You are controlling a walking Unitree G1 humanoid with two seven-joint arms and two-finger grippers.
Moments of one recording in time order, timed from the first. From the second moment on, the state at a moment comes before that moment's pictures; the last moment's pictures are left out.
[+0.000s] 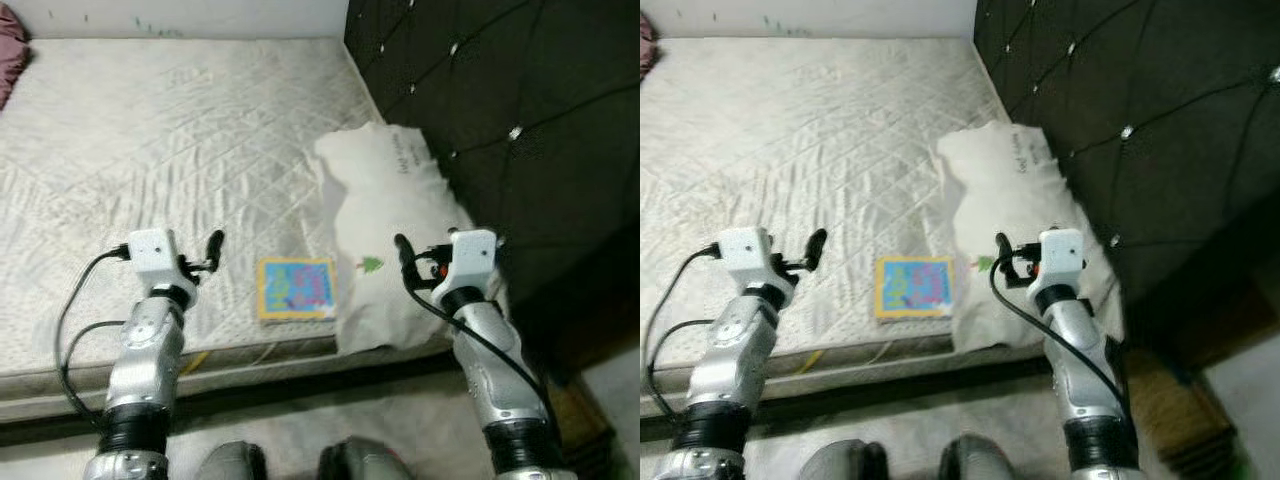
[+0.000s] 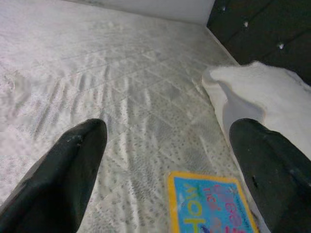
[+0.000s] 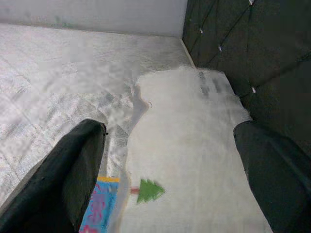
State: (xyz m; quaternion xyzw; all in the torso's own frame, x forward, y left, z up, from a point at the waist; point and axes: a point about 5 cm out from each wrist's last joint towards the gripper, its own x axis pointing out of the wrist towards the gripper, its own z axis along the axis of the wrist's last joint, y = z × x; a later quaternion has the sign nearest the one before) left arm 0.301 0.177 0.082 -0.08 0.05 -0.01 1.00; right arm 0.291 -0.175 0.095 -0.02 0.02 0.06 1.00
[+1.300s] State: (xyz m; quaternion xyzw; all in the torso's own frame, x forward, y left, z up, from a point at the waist) left arm 0.301 0.184 0.081 -0.07 0.06 -0.01 1.00; right arm 0.293 -0.165 0.093 -0.01 0.03 0.06 1.00
